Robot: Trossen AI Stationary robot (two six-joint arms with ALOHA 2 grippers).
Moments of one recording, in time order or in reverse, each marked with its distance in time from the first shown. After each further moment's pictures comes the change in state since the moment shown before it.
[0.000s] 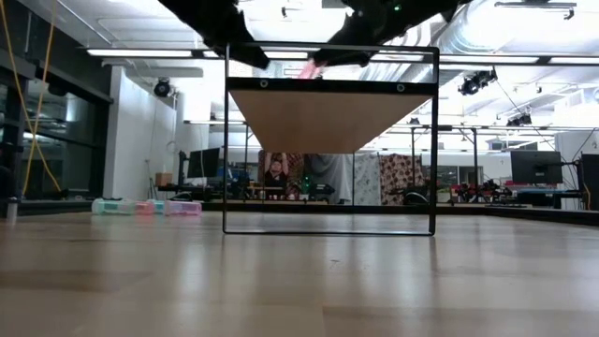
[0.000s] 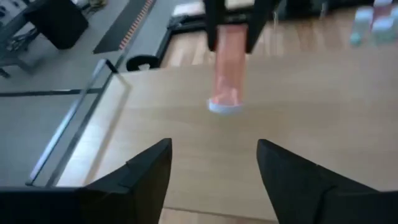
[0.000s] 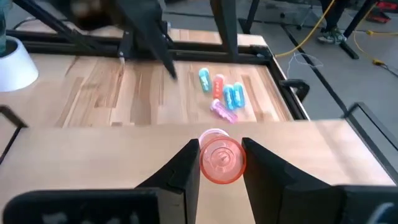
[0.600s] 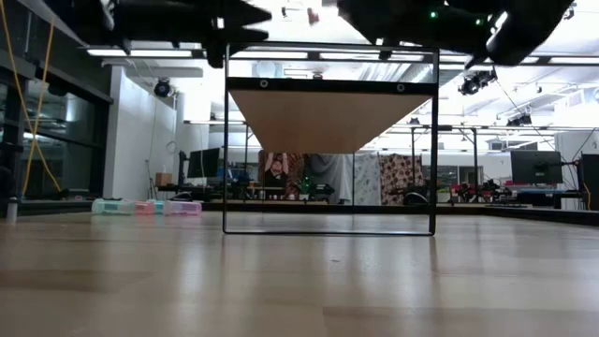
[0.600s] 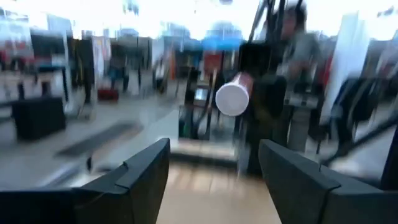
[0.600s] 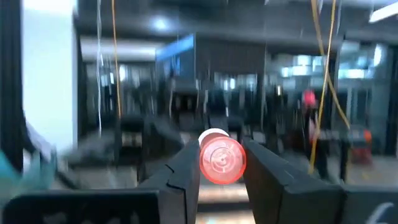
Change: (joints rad) left arm 0.062 -0.066 -0.471 1.088 0.212 -0.259; right arm 0.015 -0.055 -0.522 1.262 -0.034 0.158
